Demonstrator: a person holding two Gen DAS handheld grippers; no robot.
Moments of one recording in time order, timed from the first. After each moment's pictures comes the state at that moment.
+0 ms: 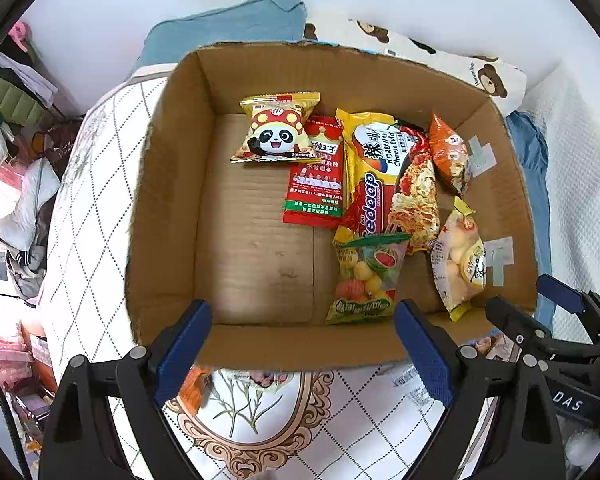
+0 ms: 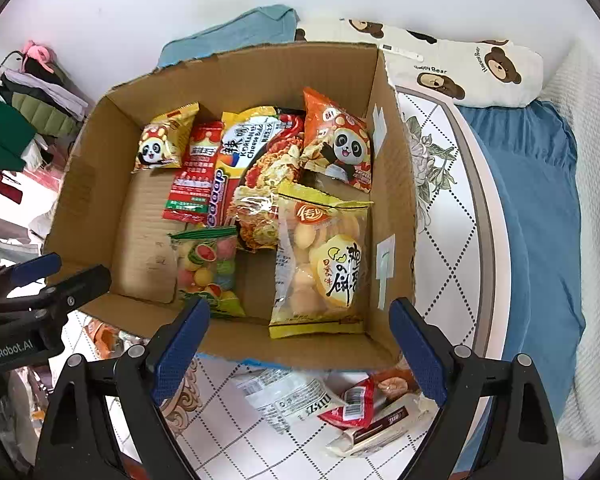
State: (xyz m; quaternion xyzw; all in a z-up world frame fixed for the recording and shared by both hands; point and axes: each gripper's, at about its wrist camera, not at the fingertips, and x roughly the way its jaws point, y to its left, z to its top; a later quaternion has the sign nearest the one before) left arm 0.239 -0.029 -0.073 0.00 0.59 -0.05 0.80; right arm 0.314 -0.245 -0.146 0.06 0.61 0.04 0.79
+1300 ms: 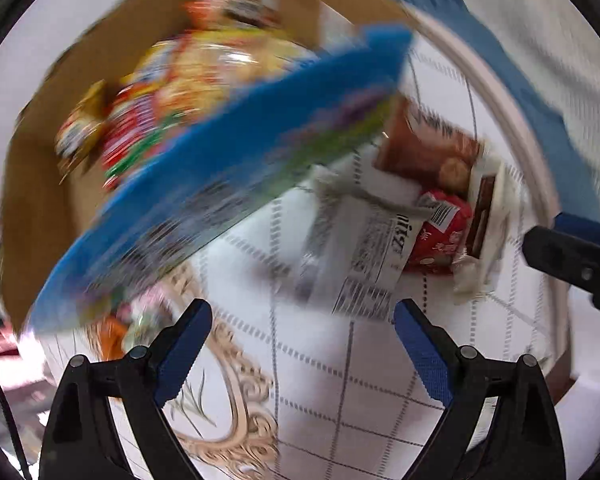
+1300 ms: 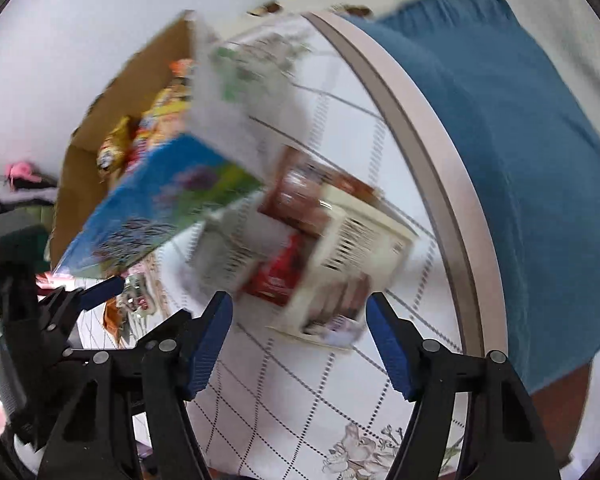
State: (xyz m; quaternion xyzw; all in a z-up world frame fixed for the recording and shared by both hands) left arm 0.153 -0.187 -0.182 0.28 0.59 -0.17 0.74; right arm 0.149 -0.357 -0.207 0.28 0.59 -0.04 0.75
